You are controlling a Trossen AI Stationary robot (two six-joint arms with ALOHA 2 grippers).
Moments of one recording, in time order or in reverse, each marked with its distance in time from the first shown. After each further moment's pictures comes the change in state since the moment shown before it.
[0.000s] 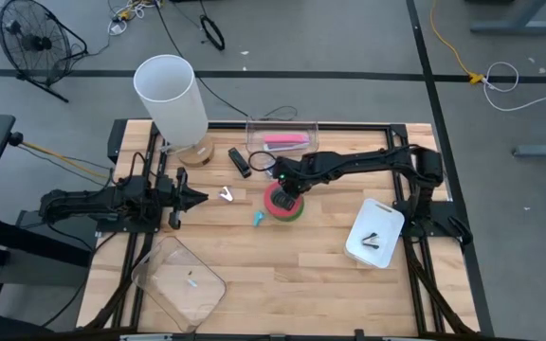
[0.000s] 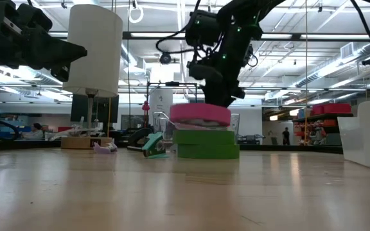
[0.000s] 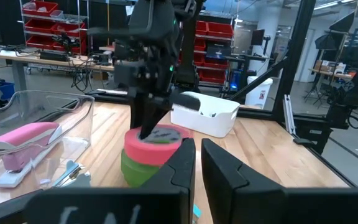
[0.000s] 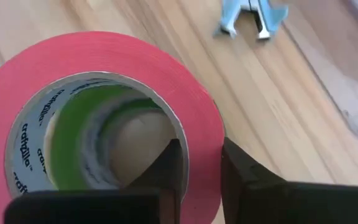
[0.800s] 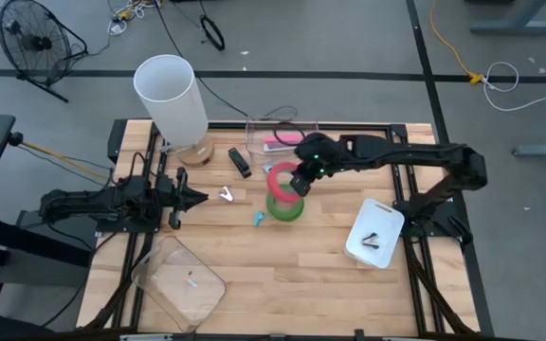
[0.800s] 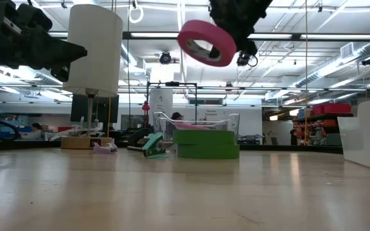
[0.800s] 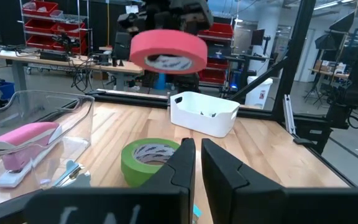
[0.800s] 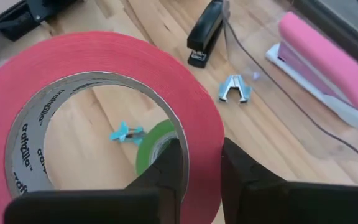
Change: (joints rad) left arm 0.000 0.000 0.000 0.000 0.000 0.000; right arm 0.000 -0.342 0.001 -0.030 -0.022 0.053
